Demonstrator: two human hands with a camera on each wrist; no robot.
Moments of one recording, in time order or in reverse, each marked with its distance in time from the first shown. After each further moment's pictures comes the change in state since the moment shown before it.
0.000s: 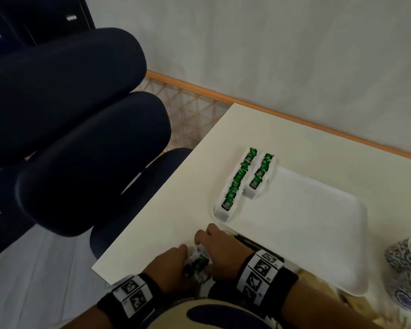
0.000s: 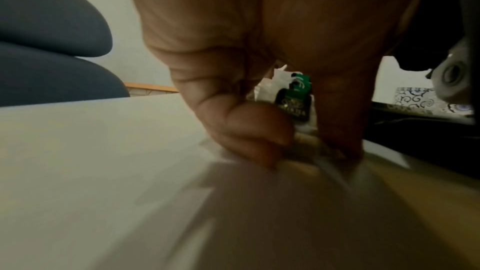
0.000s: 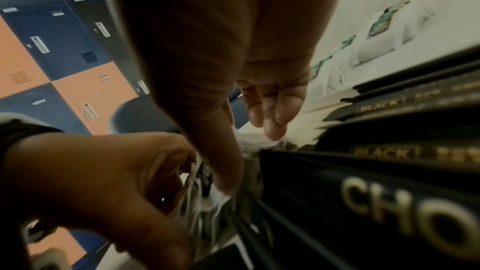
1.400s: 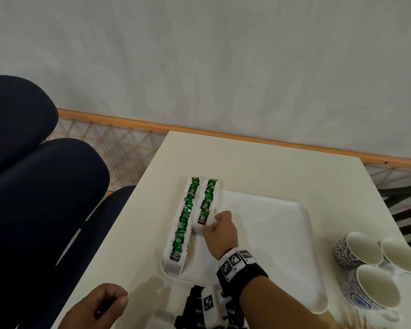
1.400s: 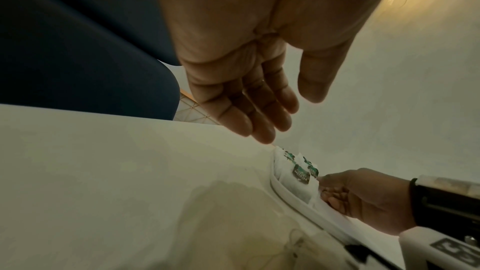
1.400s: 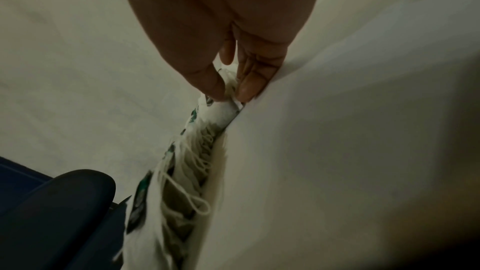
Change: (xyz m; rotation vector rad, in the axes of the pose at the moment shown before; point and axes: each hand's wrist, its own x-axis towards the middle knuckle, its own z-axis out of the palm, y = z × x) left_hand 0.018 -0.017 -0.068 -0.588 0.353 0.152; right_hand 0.026 0.135 -0.040 0.784 0.845 0.752
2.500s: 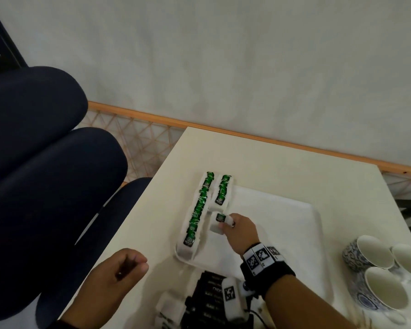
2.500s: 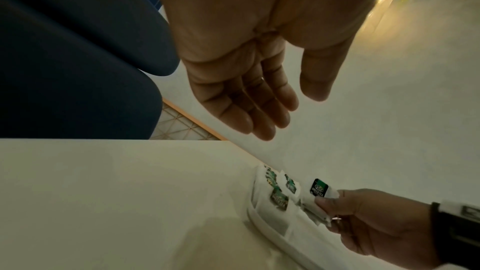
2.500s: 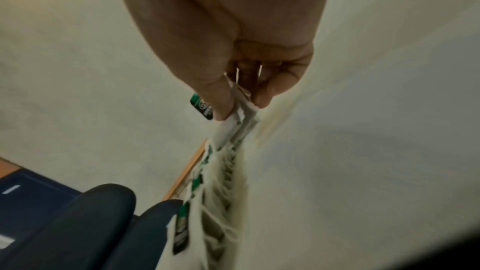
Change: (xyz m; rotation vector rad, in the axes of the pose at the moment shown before) left_hand -0.006 0.020 -0.008 -0.077 0.042 0.063; right_hand -0.016 -0.005 -0.028 -0.234 -0.178 -0.099
